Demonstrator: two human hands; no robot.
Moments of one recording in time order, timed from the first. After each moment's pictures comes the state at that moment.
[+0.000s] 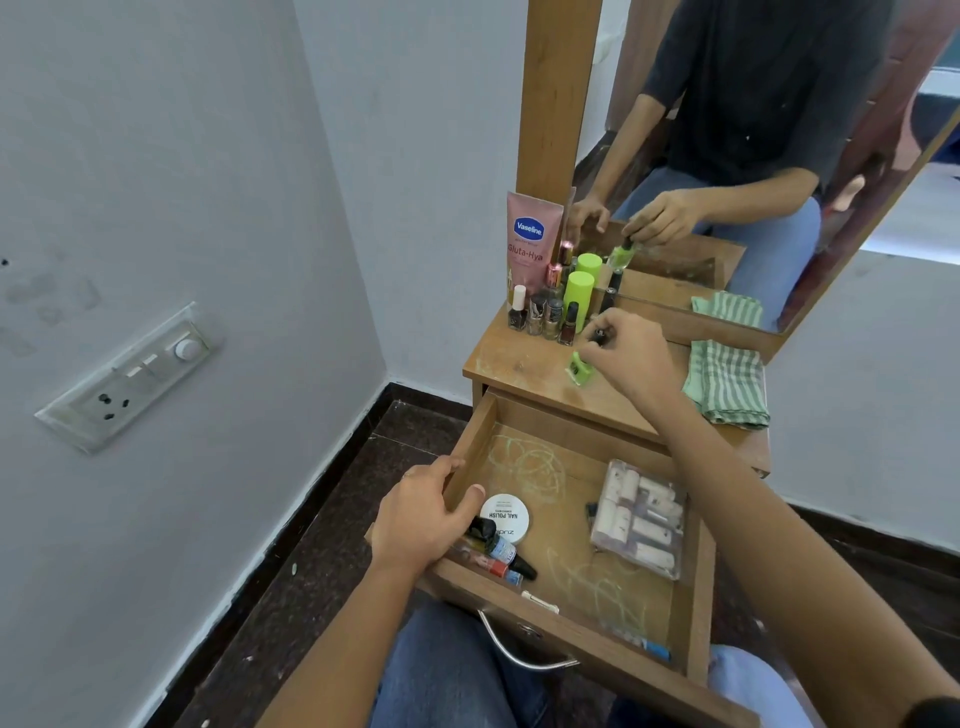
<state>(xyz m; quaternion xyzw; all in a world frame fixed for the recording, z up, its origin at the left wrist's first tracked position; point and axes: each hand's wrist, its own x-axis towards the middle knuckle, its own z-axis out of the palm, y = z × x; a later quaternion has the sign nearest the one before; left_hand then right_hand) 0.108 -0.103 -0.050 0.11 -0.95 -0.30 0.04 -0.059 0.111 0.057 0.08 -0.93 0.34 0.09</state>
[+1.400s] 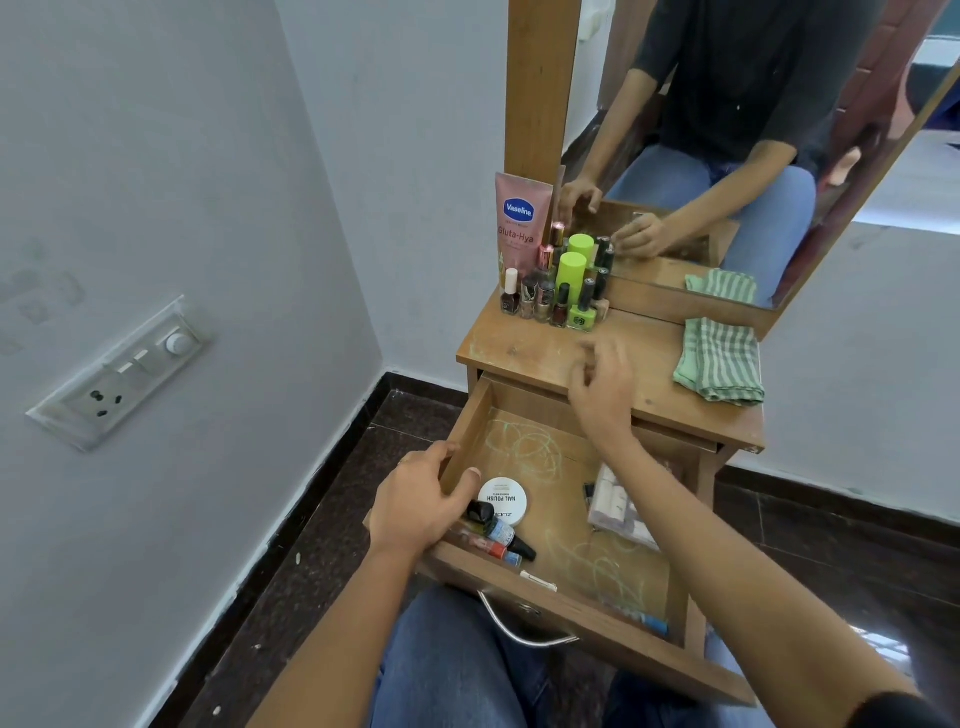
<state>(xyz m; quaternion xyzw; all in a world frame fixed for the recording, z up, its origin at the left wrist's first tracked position) 0.108 -0.103 -0.047 0.11 -0.95 -0.30 0.04 -0.047 0.098 -0.042 0.09 -0.86 0.42 0.27</state>
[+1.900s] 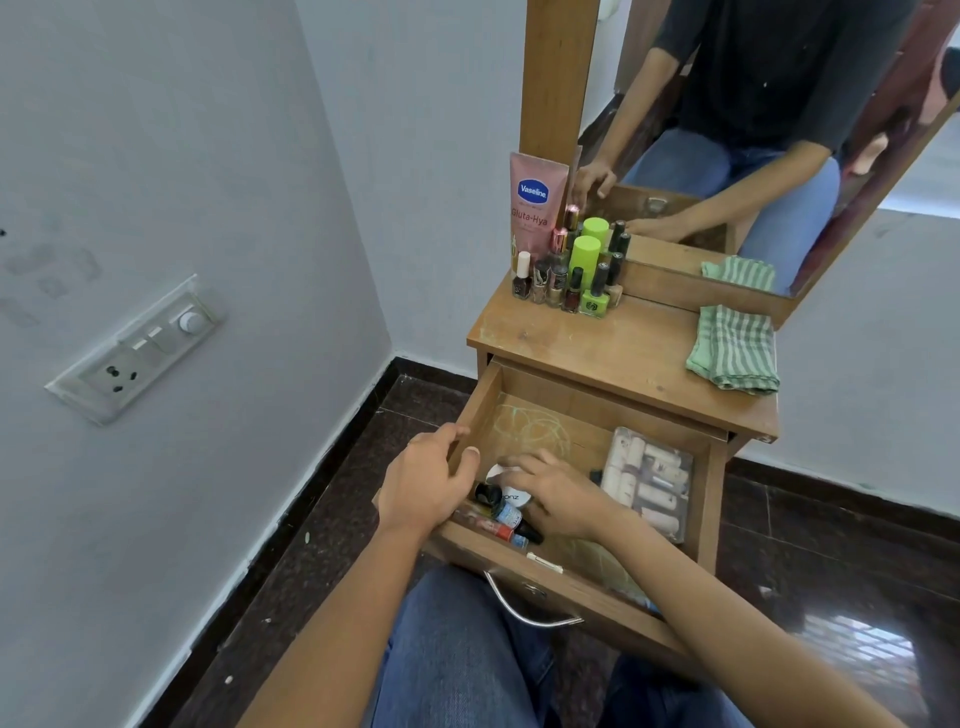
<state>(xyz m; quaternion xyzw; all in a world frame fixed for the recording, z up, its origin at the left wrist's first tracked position) 0.109 -0.104 -0.049 0.10 -0.94 -0.31 0.05 0.039 0.096 -0.099 0.44 -0.88 0.13 -0.12</state>
